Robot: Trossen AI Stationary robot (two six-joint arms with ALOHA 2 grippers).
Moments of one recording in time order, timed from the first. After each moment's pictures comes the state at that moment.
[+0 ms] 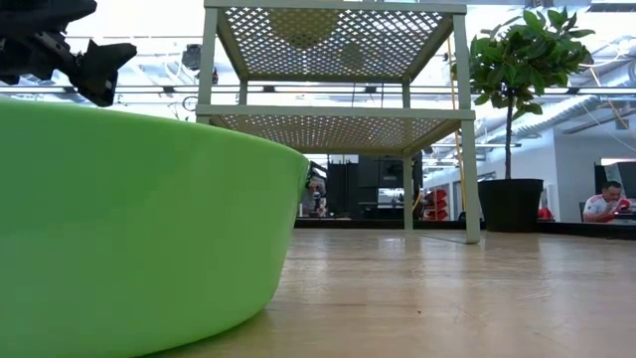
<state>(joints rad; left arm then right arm) -0.47 0.23 0.02 0.34 -0.29 -0.14 0.23 1.12 1.66 -0.51 0.41 0.09</state>
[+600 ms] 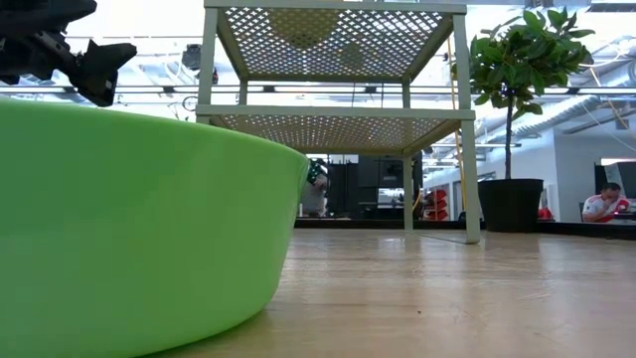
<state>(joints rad) -0.47 0.23 0.02 0.34 -0.29 -0.14 -0.14 1.28 1.77 -1.11 0.26 0.37</state>
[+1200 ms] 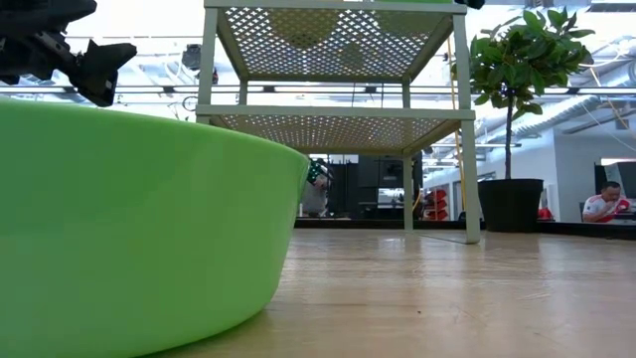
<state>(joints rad) -0.47 0.23 0.02 0.34 -0.29 -0.14 -0.24 1.35 1.77 -1.26 0.15 0.38</state>
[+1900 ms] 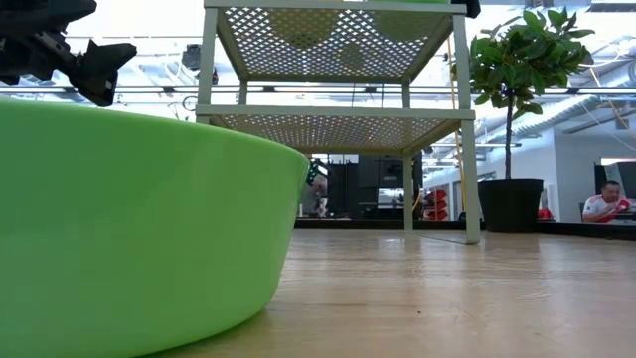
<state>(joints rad) -0.47 0.23 0.02 0.34 -0.29 -0.14 -0.23 1.35 1.70 -1.23 0.11 0.40</state>
